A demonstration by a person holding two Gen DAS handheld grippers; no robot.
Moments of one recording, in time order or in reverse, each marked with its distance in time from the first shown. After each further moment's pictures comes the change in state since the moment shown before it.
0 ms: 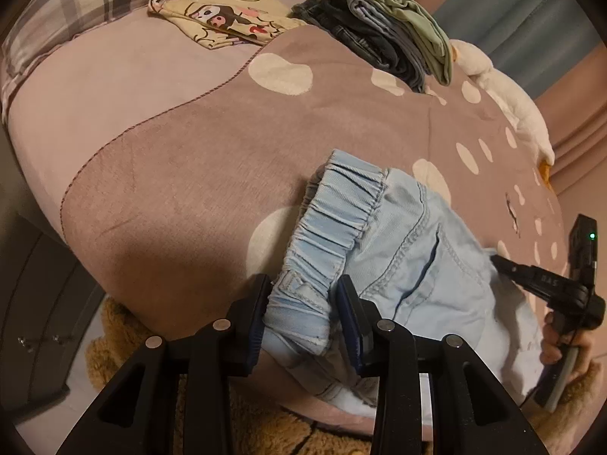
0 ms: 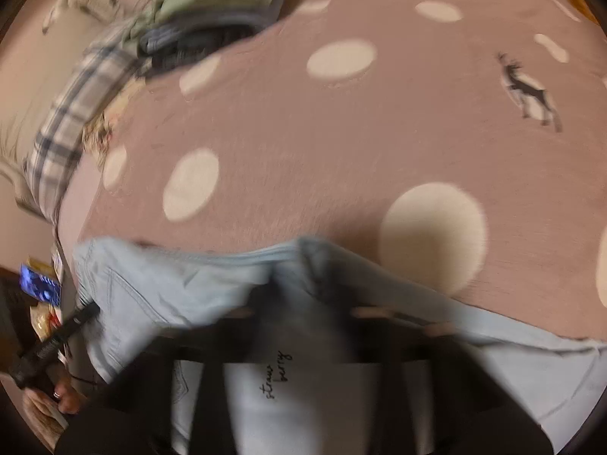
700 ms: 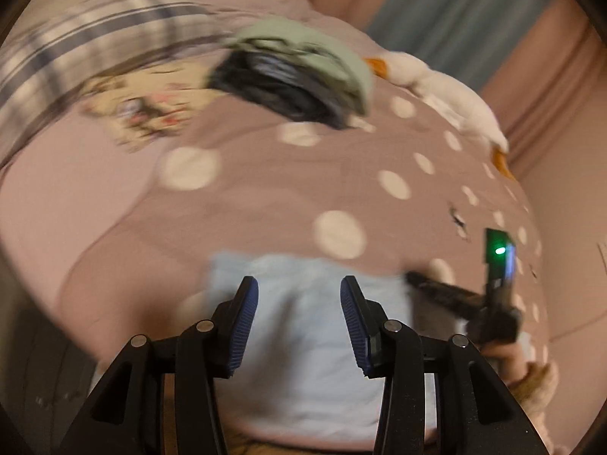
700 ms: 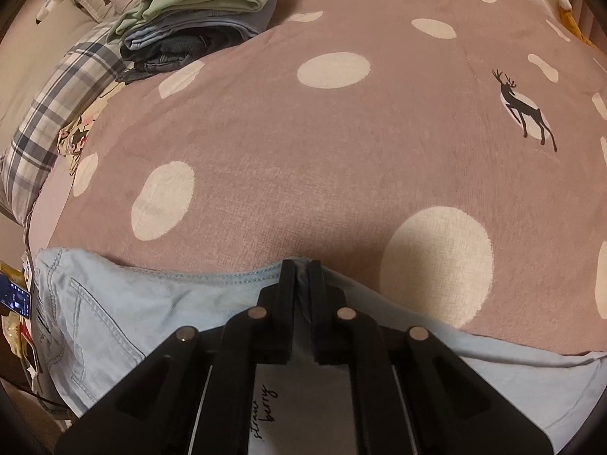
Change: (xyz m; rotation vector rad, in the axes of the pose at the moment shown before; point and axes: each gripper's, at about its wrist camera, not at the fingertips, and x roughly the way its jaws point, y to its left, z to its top) left arm -0.043 -0.088 0.043 0.206 -0.088 -0.123; right arm 0.011 0.004 0.003 -0.015 -0.093 -0.131
